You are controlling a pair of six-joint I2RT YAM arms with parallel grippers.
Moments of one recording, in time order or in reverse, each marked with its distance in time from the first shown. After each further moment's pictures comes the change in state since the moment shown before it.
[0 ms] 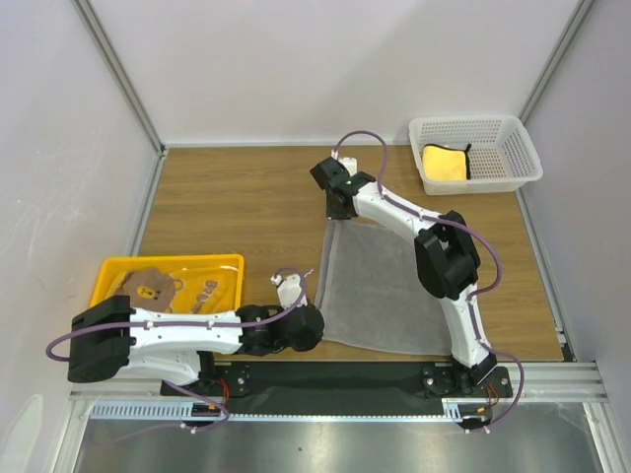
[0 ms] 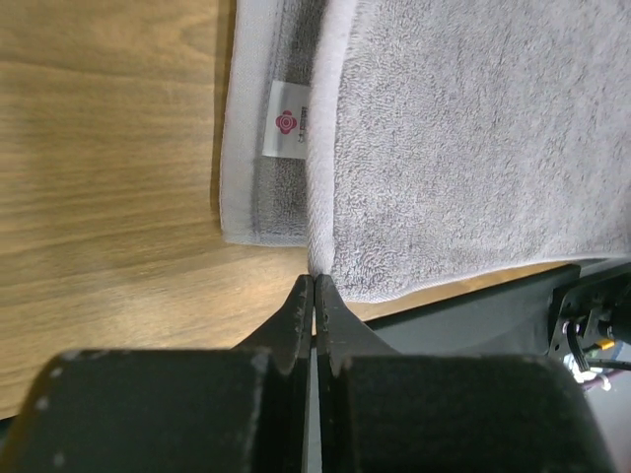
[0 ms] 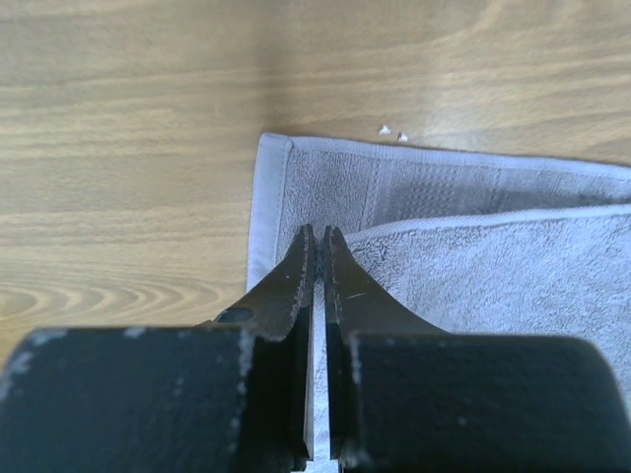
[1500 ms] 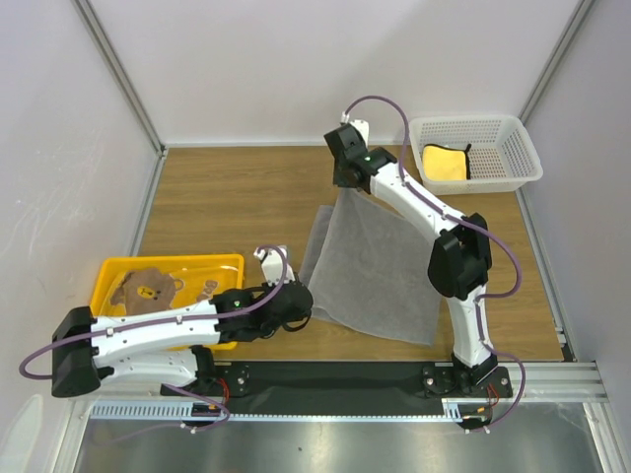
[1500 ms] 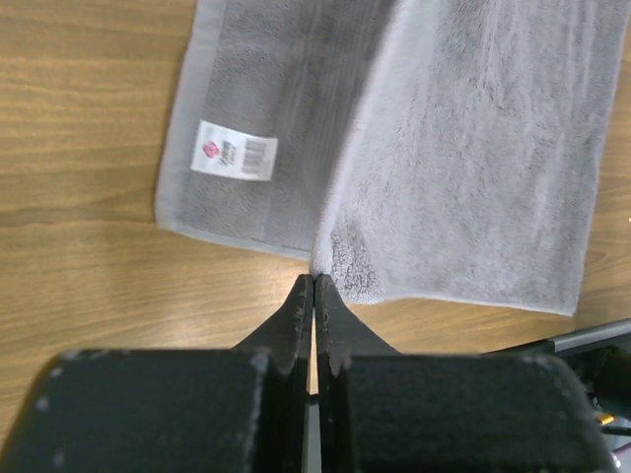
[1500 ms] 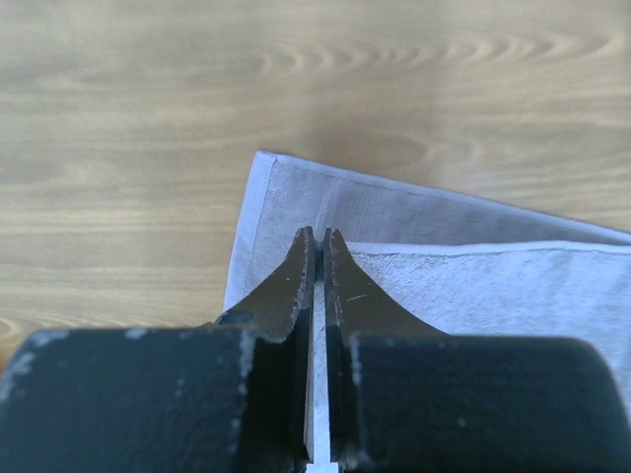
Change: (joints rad) left arm 0.093 -0.138 0.154 -0.205 -0.189 0.192; right arm -0.065 -0.053 0.167 0.001 0.008 -0.097
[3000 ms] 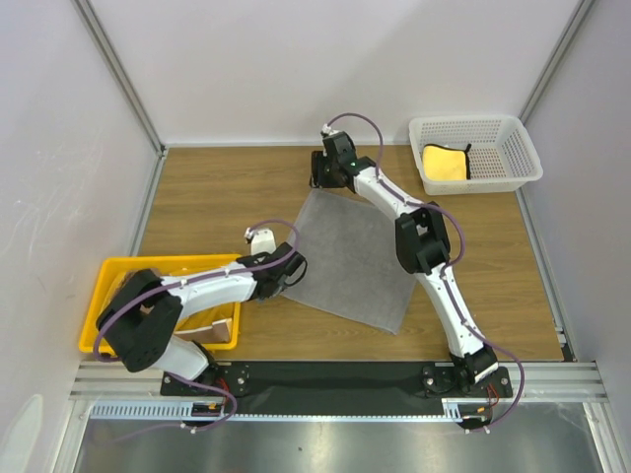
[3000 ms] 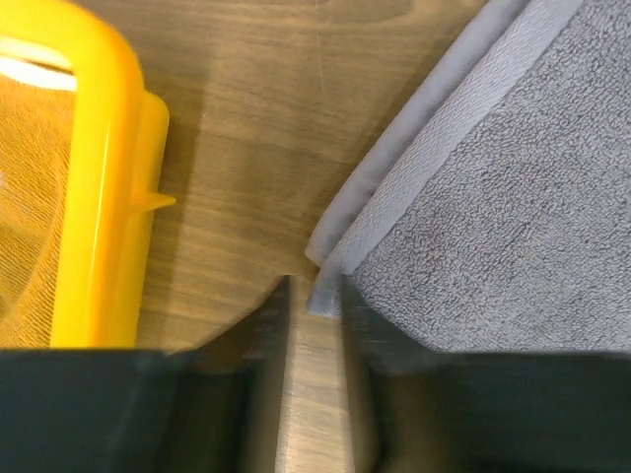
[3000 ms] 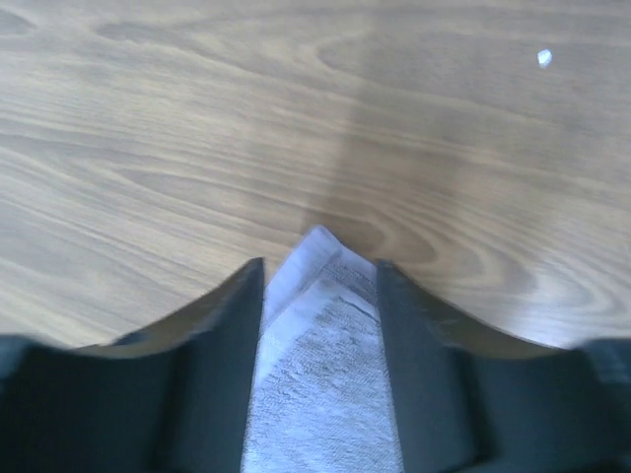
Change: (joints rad) left arm 0.463 0.371 -0.025 0.084 -0.011 0.246; right arm -0.090 0.492 0.341 0.256 -0.399 -0.108
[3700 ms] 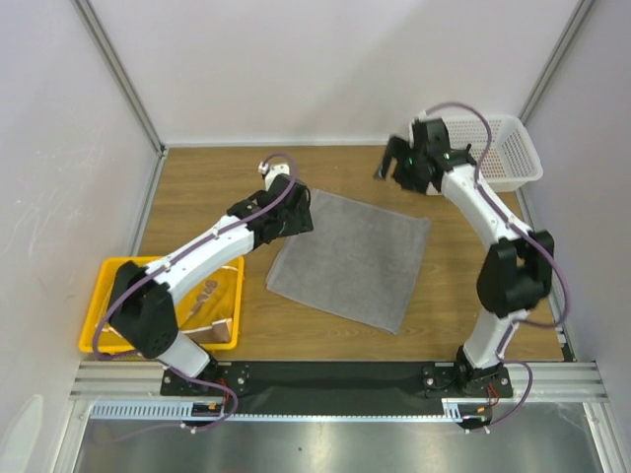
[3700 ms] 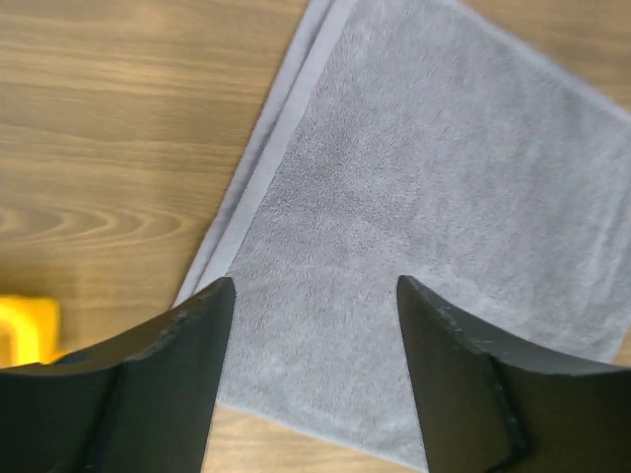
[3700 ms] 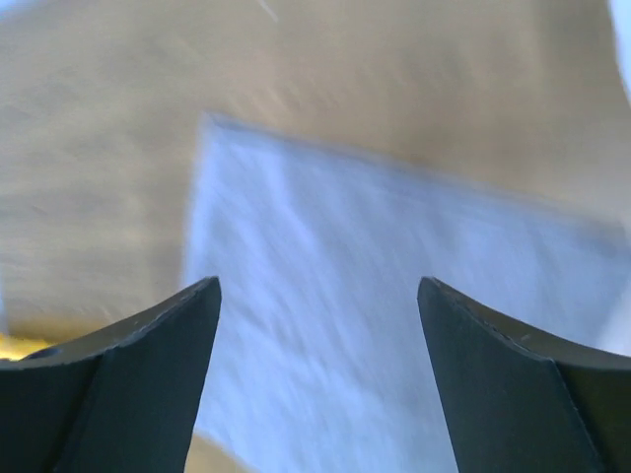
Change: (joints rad) left arm 0.110 0.062 0.537 -0.106 0.226 0.244; right arm -0.240 -0.714 -0.580 -0.145 -0.093 0.131
